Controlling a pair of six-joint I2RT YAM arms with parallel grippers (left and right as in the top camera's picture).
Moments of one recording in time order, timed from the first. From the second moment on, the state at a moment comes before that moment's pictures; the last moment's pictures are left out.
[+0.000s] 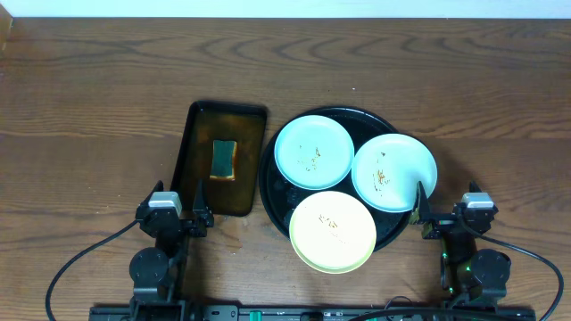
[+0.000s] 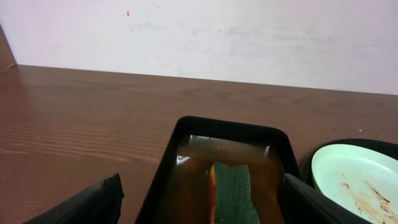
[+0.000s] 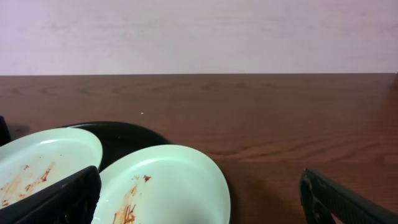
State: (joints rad) left arm -0.02 0.02 0.01 -0.11 0.01 -0.09; right arm -0.01 0.05 0.01 -0.07 -0.05 0.06
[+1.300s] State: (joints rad) left arm -0.02 0.08 0.16 -0.44 -0.01 -0.15; right arm -0.01 0.30 0.20 -0.25 0.04 0.12
